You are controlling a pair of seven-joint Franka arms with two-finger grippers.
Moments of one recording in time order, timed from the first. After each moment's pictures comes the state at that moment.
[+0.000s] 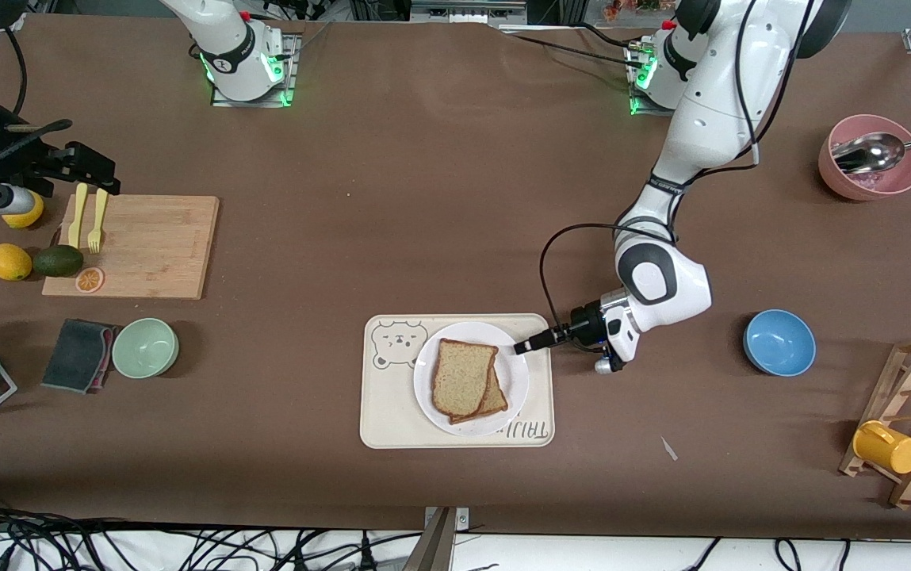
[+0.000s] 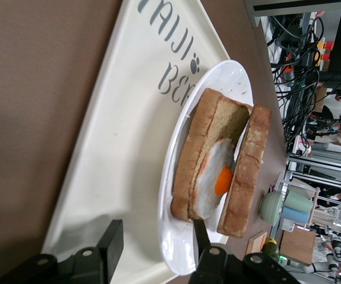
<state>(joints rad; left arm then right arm) -0.33 0.80 0.01 -1.68 -1.62 2.35 0.59 0.02 0.00 0.02 -1.65 0.02 1.57 0.00</state>
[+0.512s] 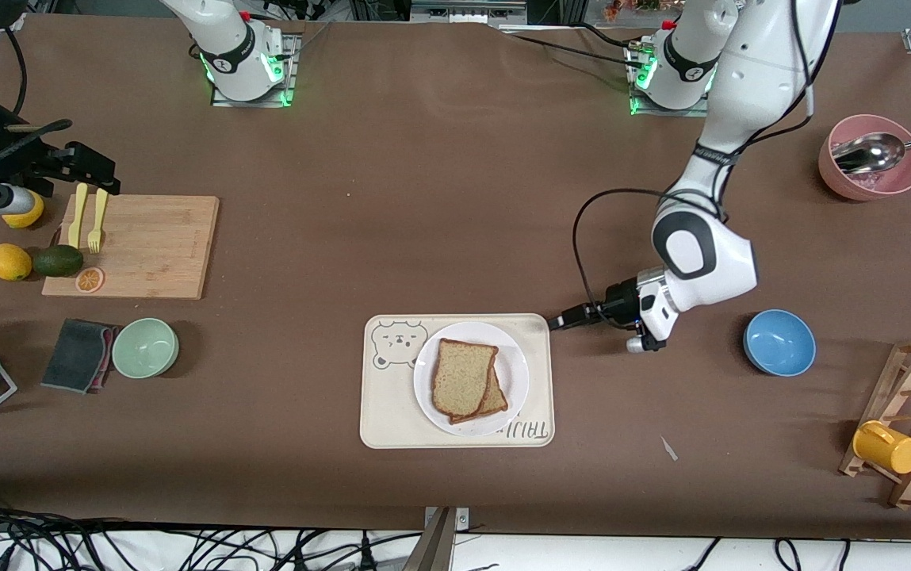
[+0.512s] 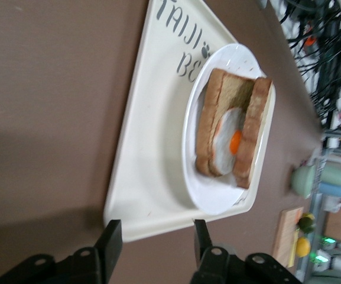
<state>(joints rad) -0.27 0.56 0.01 -1.90 -1.30 2.35 0.50 0.02 0.00 0.02 -1.65 0.02 1.57 0.00</state>
